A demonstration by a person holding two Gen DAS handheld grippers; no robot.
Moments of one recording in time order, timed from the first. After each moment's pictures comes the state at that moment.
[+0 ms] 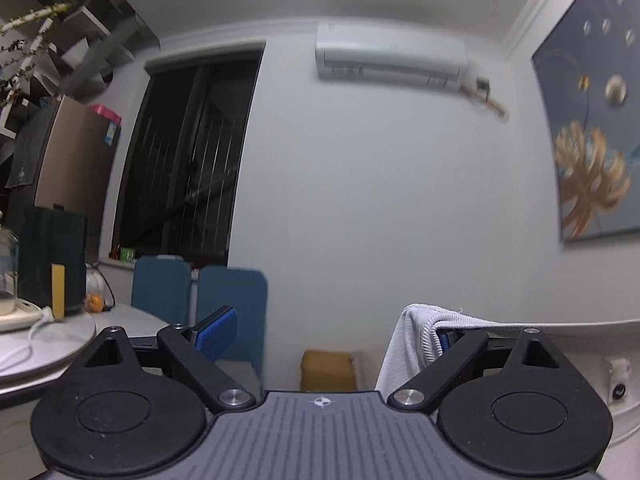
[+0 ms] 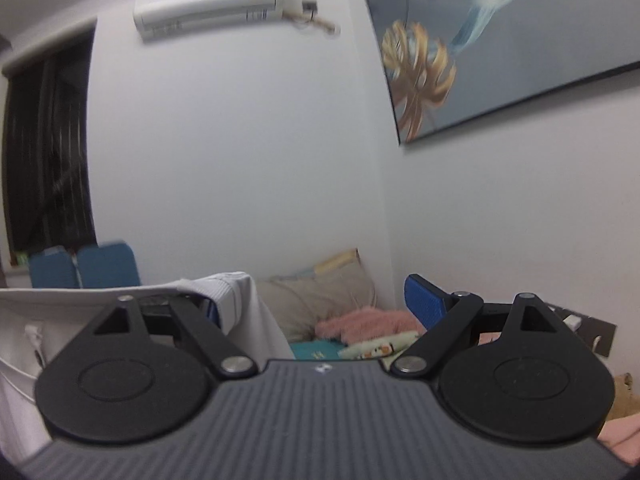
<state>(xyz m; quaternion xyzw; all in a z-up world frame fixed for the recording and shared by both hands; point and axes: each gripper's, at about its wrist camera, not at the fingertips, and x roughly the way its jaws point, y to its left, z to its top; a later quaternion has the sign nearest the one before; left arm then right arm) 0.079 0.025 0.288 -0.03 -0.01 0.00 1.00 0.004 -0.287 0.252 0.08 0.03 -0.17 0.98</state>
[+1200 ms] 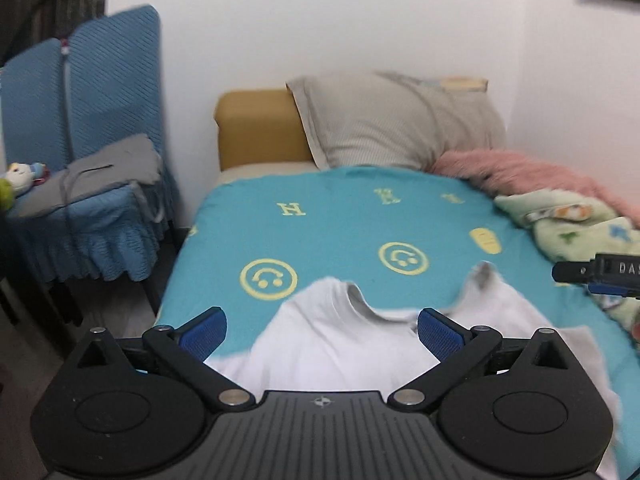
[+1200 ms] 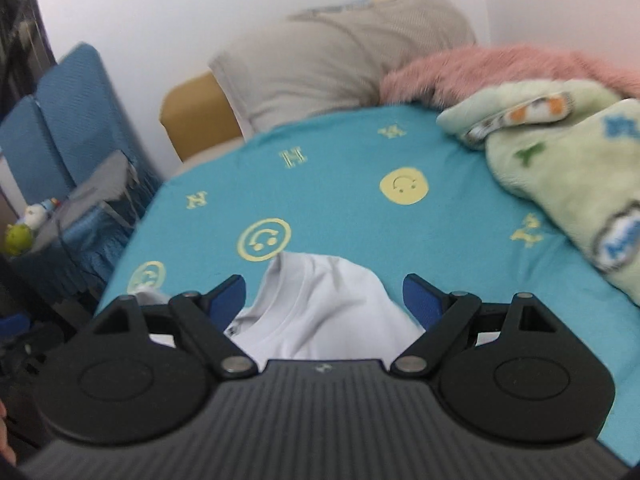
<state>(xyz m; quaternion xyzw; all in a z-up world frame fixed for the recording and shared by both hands) 0.430 0.011 -0.075 0.02 0.29 -0.13 0.95 0.398 -0.325 -0.072 0.17 0.29 -0.05 0.94</state>
